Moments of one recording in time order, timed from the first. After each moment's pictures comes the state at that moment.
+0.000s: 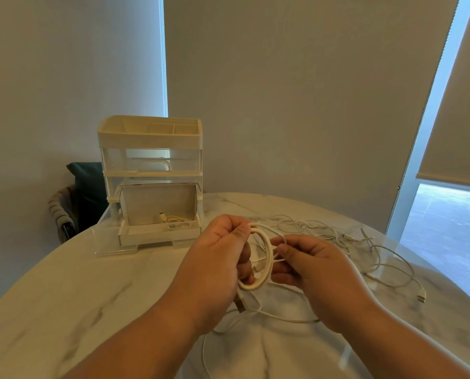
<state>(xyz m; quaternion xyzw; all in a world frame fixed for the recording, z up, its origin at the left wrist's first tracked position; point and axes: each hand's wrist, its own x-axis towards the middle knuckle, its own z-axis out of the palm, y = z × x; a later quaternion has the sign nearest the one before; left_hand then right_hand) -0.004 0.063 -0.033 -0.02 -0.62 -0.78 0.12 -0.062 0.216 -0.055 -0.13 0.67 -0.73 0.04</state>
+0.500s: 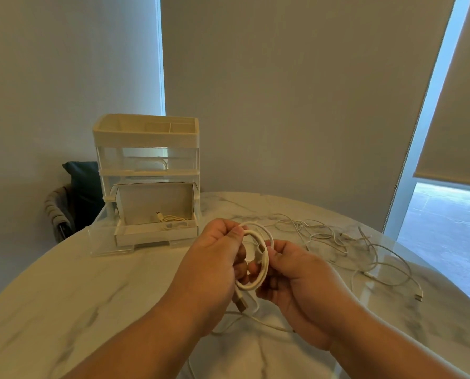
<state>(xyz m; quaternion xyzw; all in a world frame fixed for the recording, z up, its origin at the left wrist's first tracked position) -0.008 0.065 -0.039 0.02 -0.62 -0.77 0.13 -0.050 0.201 -0.061 -0.16 0.57 -0.79 0.17</state>
